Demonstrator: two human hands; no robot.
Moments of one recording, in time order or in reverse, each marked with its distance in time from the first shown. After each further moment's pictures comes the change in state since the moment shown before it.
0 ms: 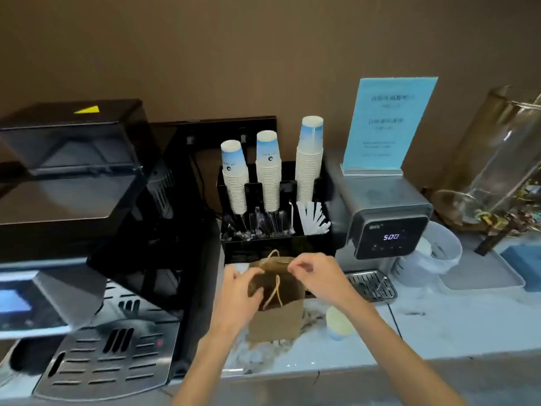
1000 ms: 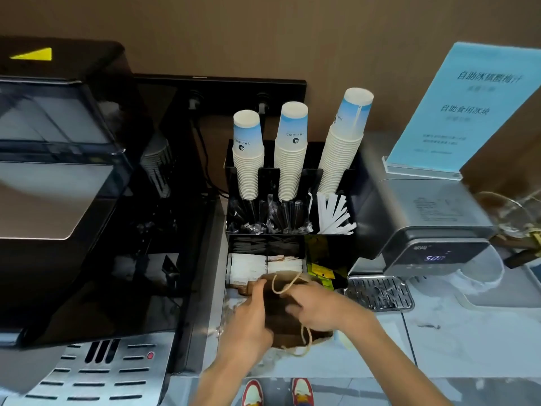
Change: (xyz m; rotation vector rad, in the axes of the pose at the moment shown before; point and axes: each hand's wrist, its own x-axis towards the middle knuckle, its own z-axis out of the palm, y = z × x) left_hand 0.009 0.001 0.008 -0.024 -0.383 -0.217; right_hand 0.050 -0.013 0.033 -0.405 -0.658 0.067
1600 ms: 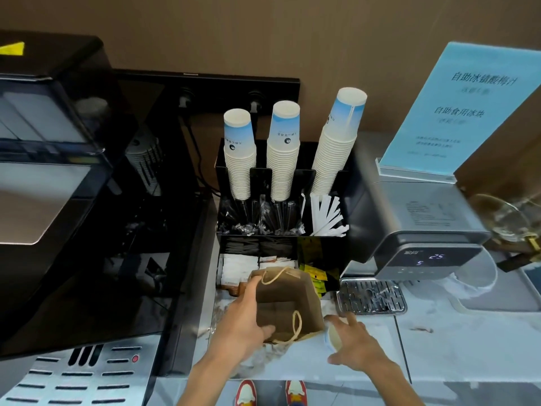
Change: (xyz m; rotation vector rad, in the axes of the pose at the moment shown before) left_hand 0.017 0.005 0.005 -0.129 -0.042 -0.064; right_hand -0.003 0.141 0.094 0.027 0.082 0.385
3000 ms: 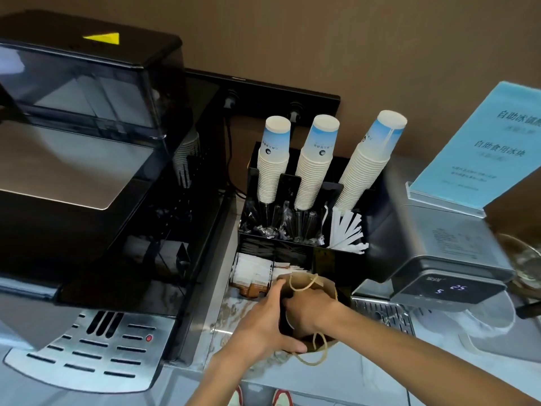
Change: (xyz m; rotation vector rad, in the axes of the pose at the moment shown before) left_hand 0.008 -0.006 0.009 -0.095 -0.113 0.060; right_hand 0.008 -0.148 -0.075 -0.737 -0.140 -0.428
